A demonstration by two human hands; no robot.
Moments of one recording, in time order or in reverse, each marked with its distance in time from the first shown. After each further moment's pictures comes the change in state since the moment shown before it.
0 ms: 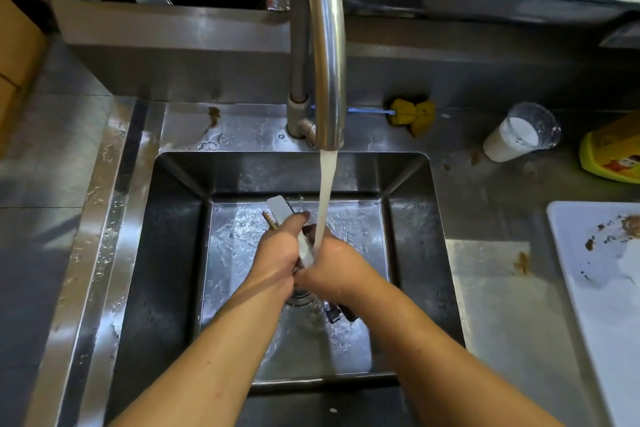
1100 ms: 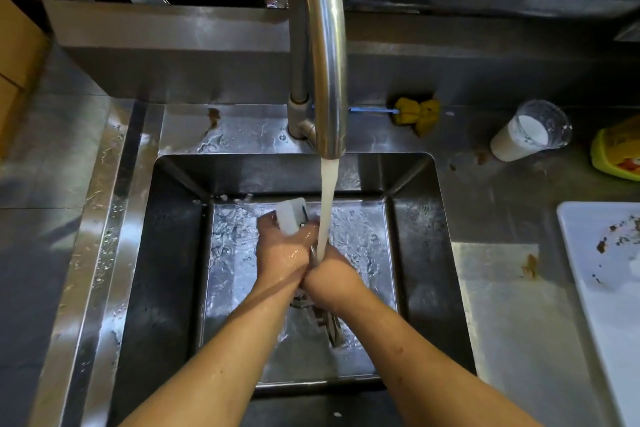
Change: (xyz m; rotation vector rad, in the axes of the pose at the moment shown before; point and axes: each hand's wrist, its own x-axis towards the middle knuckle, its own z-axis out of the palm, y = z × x) left_hand 0.016 -0.004 0.005 0.365 0.251 0.329; right_hand 0.015 0.008 0.023 0.215 0.035 0.150
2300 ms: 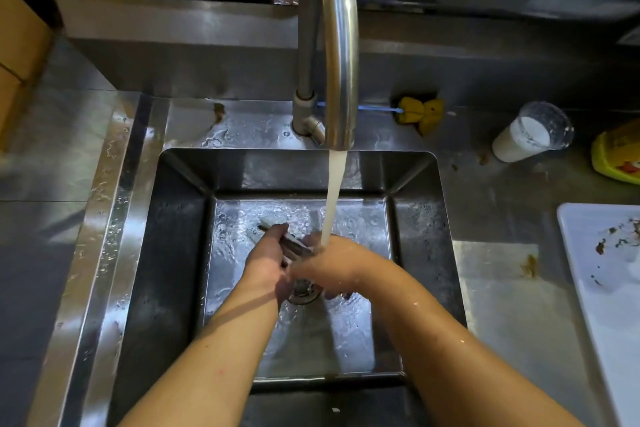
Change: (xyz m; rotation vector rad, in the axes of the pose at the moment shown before) left_hand 0.009 -0.004 -0.024 -0.593 -0.179 -0.683; right_hand -0.019 -0.039 -0.039 -0.248 -0.278 -0.019
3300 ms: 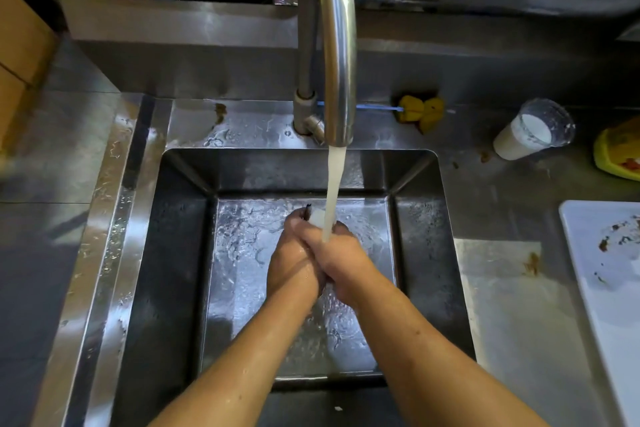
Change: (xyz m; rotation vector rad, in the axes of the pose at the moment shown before) left_hand -0.048 -0.032 0.006 0.931 -0.082 0.731; right_hand 0.024 0.009 0.032 0.859 0.311 0.134
